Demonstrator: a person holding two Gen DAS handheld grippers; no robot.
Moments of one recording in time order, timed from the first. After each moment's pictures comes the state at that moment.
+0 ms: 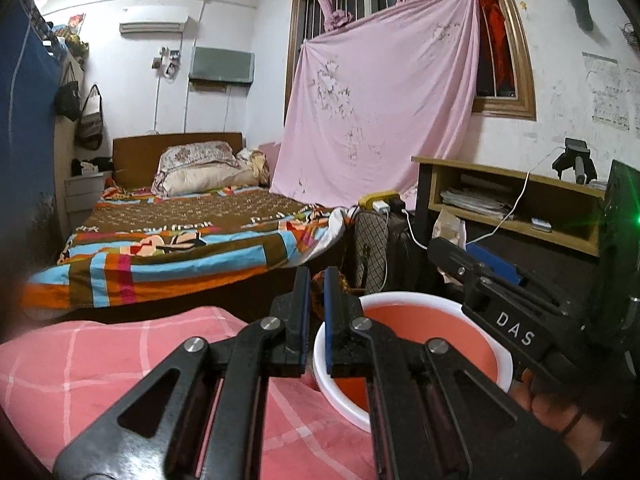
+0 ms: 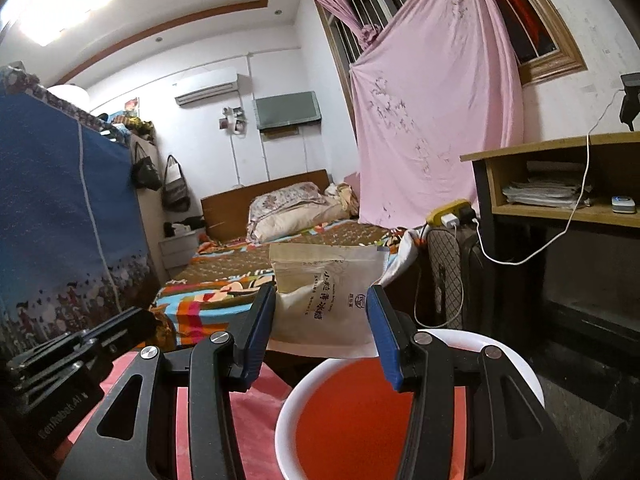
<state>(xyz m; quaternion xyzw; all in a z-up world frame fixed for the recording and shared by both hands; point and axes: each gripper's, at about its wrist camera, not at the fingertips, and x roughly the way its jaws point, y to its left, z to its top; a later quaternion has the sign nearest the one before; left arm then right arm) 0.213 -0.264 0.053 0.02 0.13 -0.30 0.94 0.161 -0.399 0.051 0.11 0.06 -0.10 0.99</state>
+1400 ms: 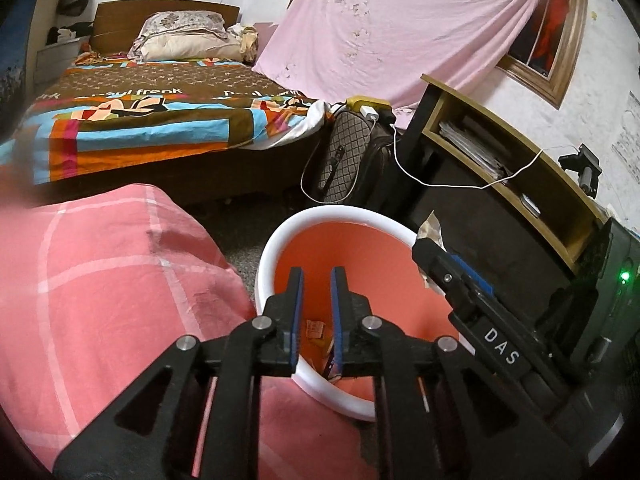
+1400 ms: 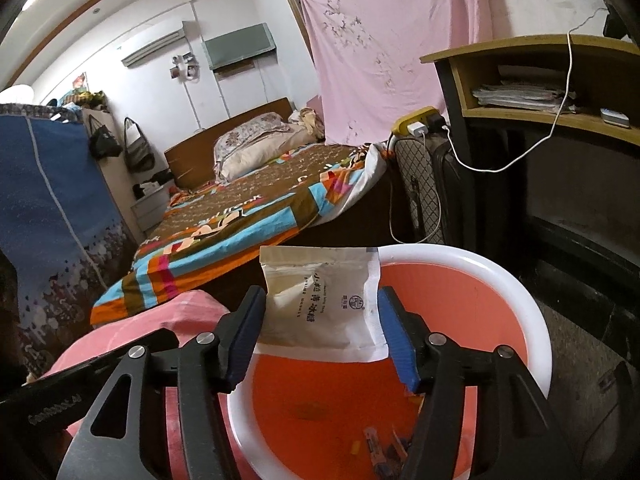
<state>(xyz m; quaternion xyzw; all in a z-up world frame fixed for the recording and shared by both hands) 0.268 -0.307 0.012 -0.05 0.36 -0.34 0.87 0.188 -0.439 0.015 0.19 0.20 -0.13 0.95</state>
